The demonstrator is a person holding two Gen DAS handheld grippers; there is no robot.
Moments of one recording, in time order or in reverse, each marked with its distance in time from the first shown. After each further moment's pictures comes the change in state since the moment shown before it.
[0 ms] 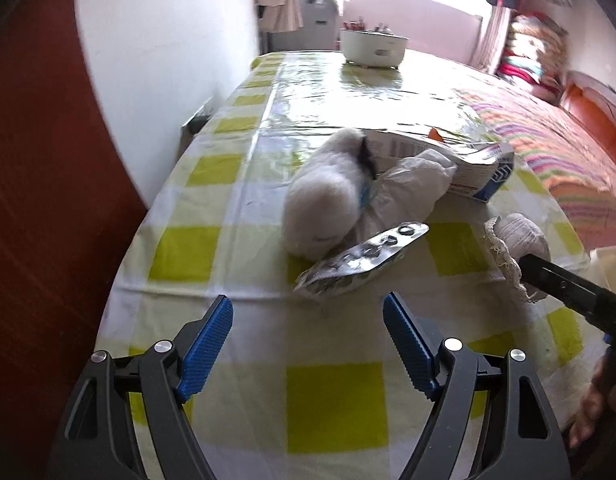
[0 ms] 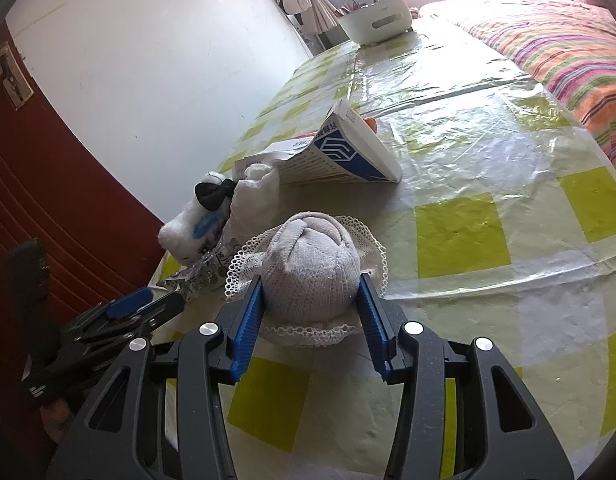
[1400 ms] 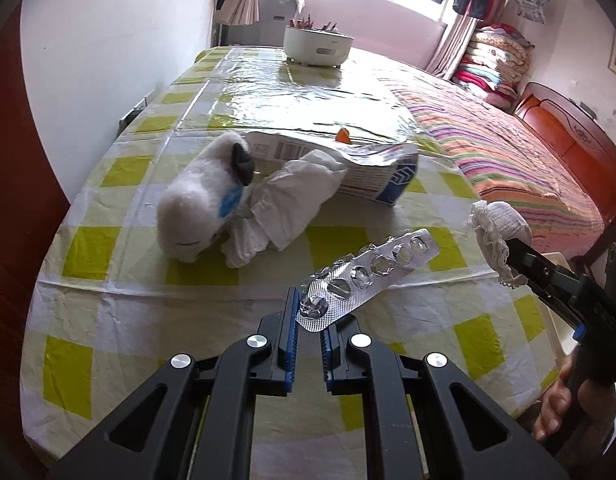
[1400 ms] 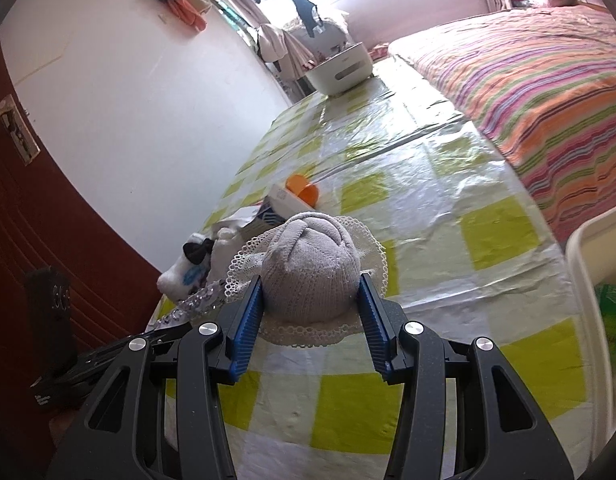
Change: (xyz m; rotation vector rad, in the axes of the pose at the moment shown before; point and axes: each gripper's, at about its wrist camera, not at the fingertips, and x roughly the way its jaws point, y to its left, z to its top) left arm -0.015 -0.050 0.005 -0.029 0.022 -0.222; right arm -0.073 -0.047 0.004 0.073 -0.170 -0.035
